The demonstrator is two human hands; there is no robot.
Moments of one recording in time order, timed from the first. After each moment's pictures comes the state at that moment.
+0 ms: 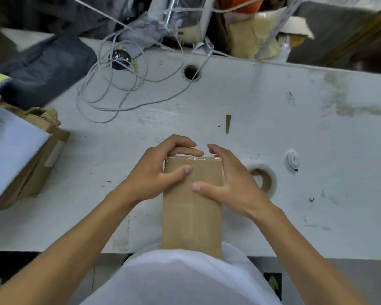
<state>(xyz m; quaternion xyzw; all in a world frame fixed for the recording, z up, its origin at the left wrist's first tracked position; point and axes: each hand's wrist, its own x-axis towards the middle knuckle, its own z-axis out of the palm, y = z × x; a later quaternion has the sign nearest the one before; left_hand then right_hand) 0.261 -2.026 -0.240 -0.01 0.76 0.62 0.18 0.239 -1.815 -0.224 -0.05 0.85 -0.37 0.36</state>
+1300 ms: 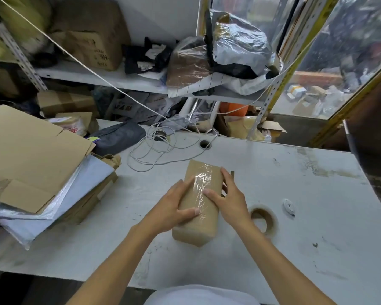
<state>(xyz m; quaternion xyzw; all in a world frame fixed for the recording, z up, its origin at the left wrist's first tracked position) 0.344 -2.047 -0.230 -0.03 0.85 0.50 0.16 0.287 -1.853 -0.218 0.00 0.83 -0.53 0.16</state>
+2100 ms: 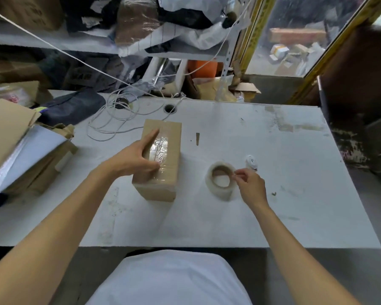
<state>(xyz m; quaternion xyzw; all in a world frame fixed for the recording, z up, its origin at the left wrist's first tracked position) 0.305 -2.007 -0.208 -0.04 0.88 0.42 0.23 0.310 -1.662 -0.278 0.11 0.91 -0.40 0.10</state>
